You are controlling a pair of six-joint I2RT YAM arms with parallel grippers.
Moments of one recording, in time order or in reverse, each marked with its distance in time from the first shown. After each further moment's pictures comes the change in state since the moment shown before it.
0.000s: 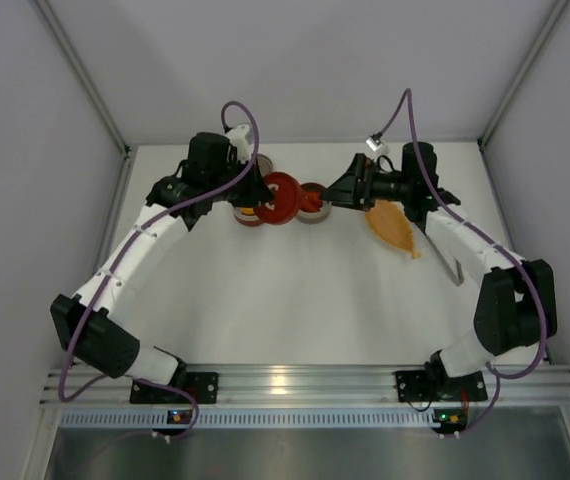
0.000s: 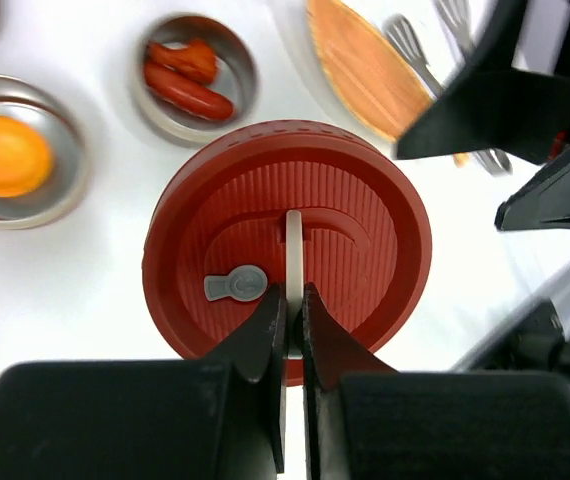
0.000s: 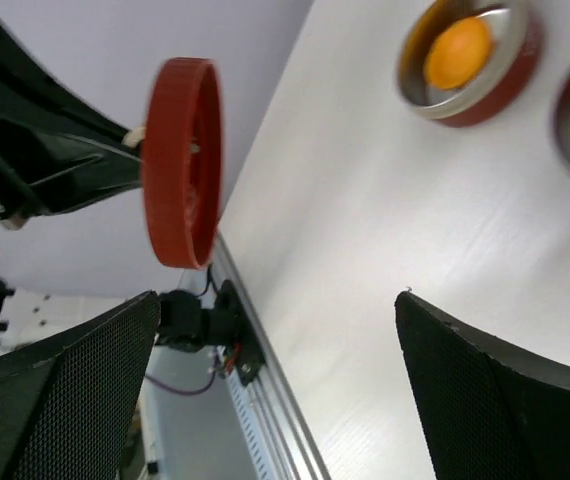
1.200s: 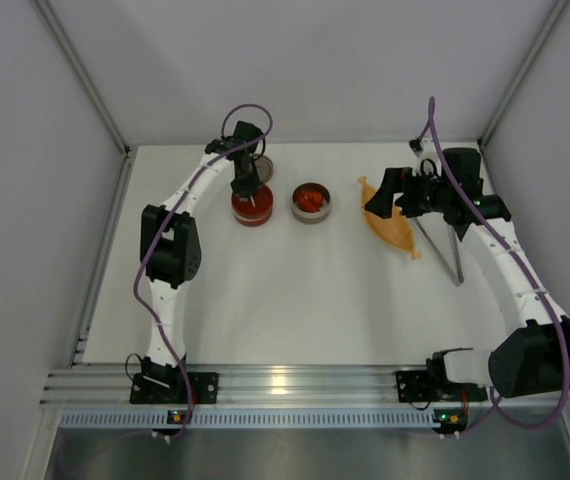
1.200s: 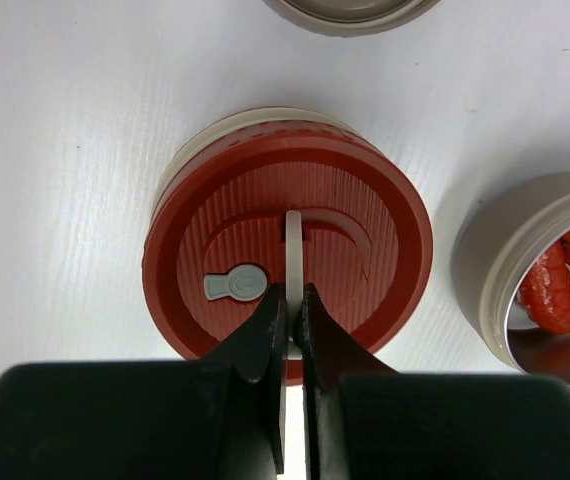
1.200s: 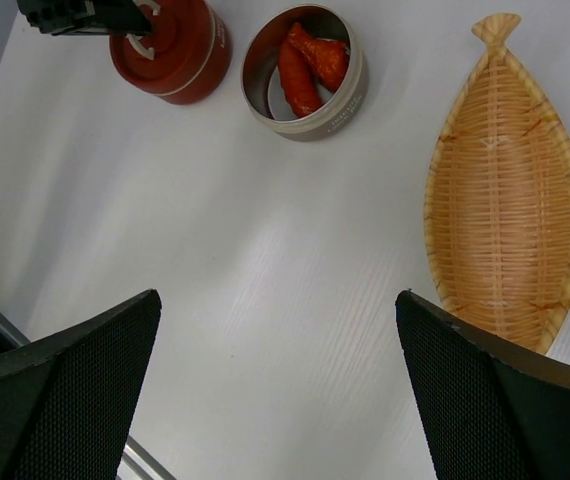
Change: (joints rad) left arm 0.109 0.751 0.552 -0.295 -0.497 -0.256; right arm -0.167 -0.247 0.063 -0.621 0.430 -0.610
